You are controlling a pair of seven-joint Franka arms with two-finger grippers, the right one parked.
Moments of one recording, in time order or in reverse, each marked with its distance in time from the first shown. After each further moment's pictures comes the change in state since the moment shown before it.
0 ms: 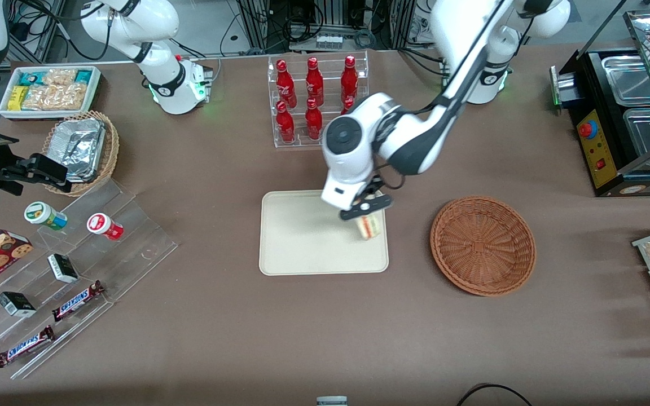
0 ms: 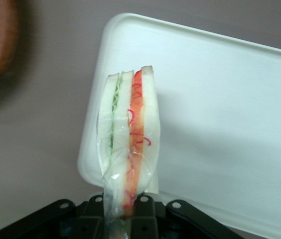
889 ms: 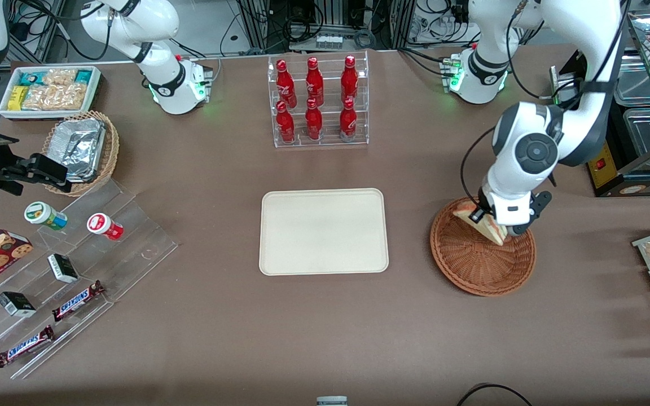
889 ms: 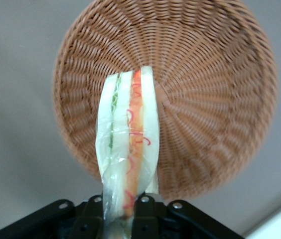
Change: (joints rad) arm 0.464 -0.438 0.024 -0.526 -0.001 0.070 -0.023
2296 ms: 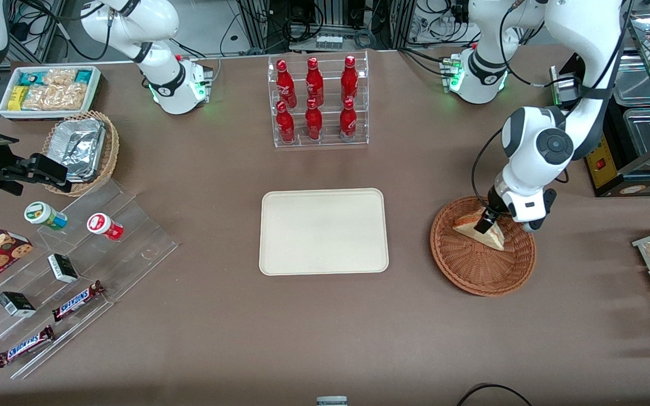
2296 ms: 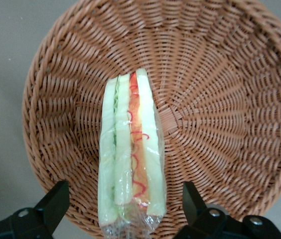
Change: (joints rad) arm 0.074 0.030 0.063 -0.295 -0.131 0.507 0.022
